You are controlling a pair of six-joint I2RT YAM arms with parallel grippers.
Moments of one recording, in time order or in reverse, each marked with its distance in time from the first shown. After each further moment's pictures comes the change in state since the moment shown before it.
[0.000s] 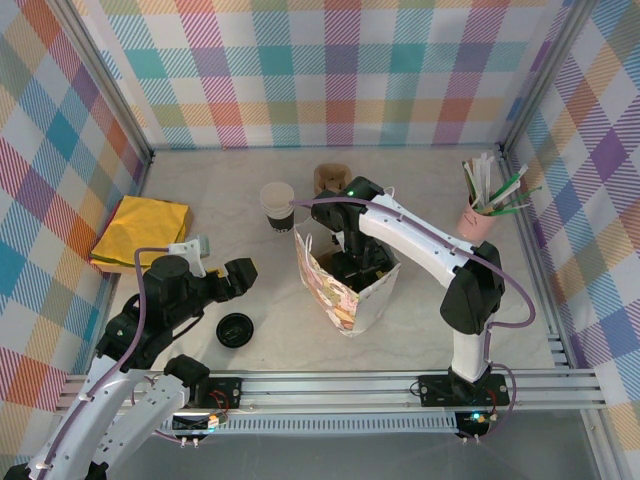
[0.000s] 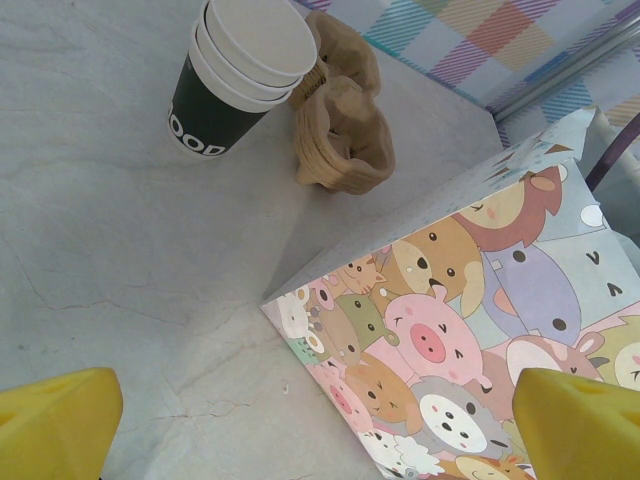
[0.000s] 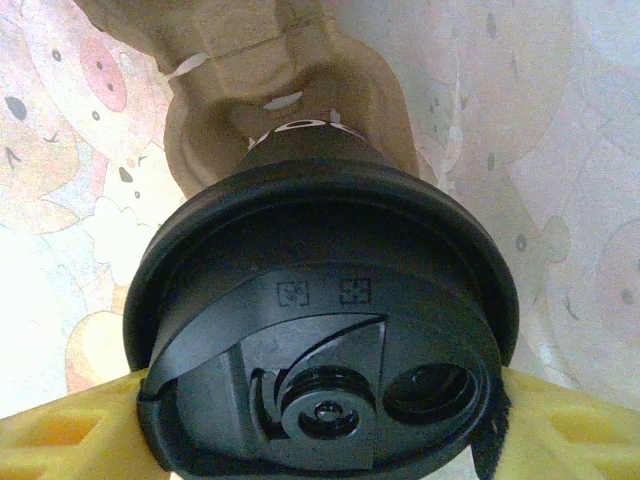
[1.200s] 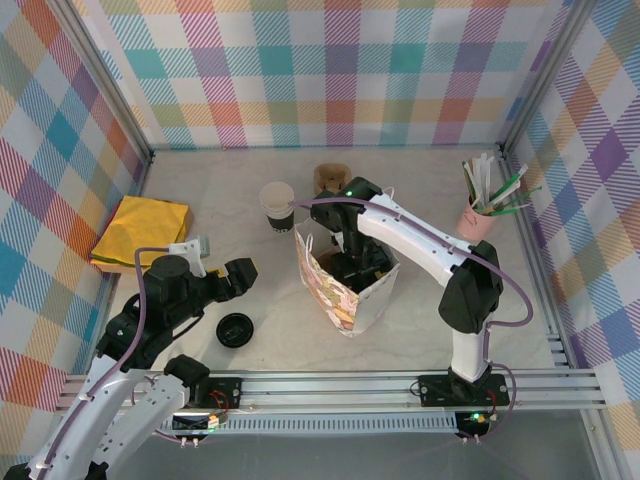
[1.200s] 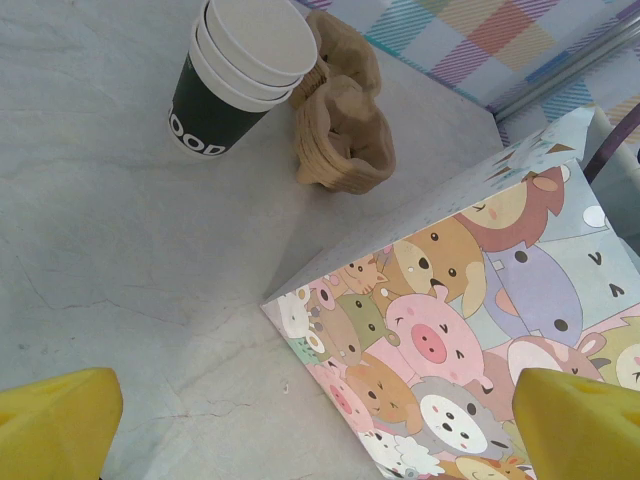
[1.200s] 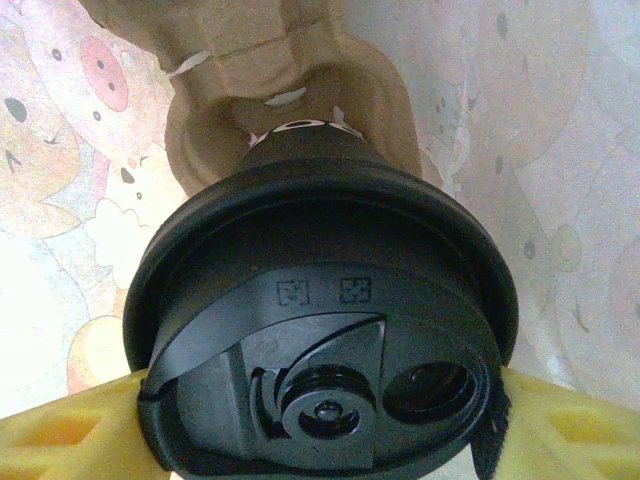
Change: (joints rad) left arm 0.000 0.001 0.000 0.000 0.000 0.000; right arm 0.000 0.011 0.003 0.000 -0.008 -0.003
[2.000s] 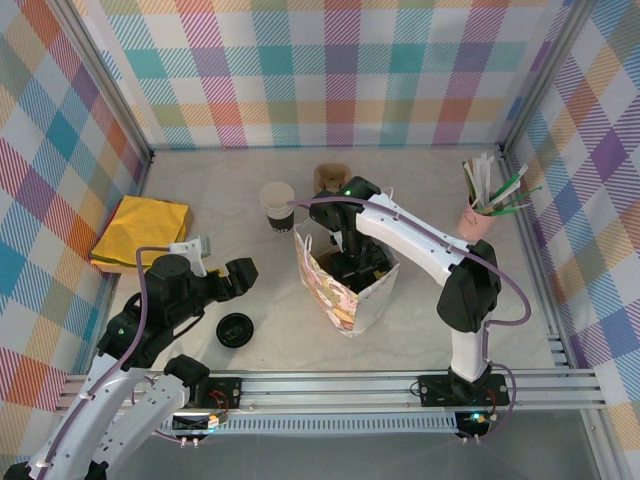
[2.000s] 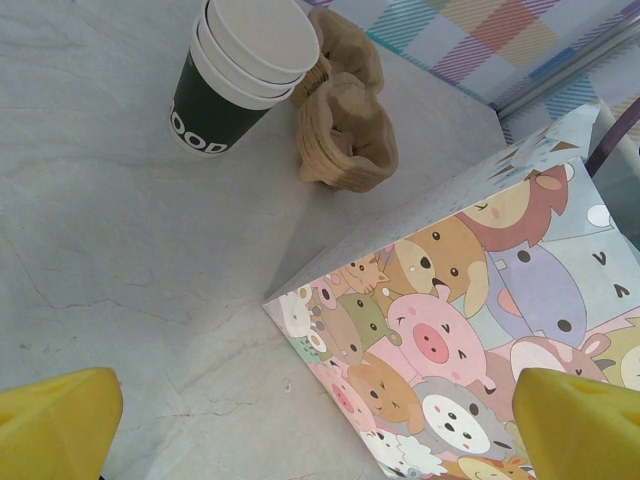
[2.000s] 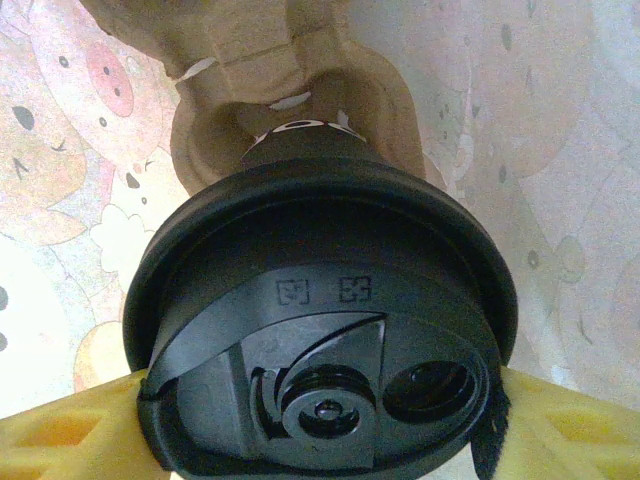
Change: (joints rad) left arm 0.000 0.007 0.000 0.000 0.000 0.004; right arm 0.000 0.012 0.011 0.000 -0.003 0.000
